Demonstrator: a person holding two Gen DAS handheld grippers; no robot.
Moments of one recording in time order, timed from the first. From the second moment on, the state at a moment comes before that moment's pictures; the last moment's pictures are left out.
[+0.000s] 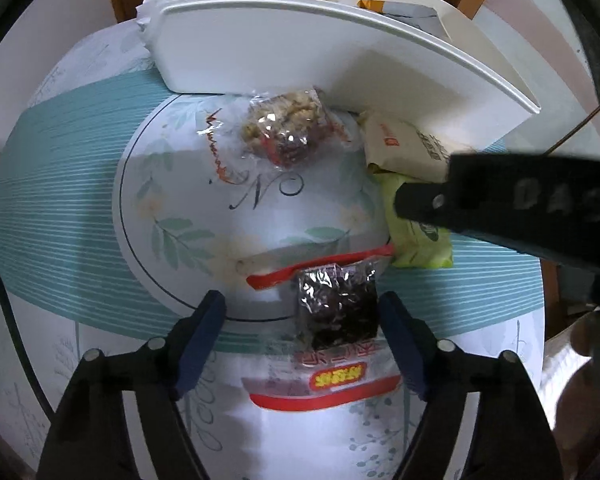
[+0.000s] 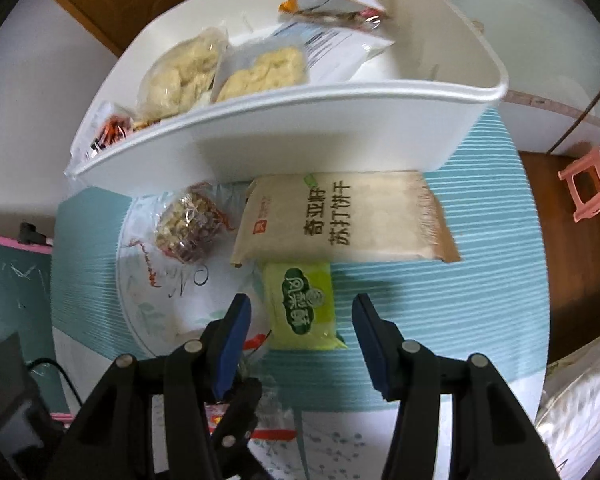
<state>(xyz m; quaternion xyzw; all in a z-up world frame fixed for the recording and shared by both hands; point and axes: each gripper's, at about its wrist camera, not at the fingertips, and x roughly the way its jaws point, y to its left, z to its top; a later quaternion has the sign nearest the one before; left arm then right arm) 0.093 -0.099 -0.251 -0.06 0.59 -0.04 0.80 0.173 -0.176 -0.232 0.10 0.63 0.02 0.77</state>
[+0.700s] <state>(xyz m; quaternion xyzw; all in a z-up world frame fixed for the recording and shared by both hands) 0.076 -0.042 -0.226 -0.06 0.59 -0.06 0.80 0.134 -0.142 -0.250 0.01 0.64 0.06 0.77</state>
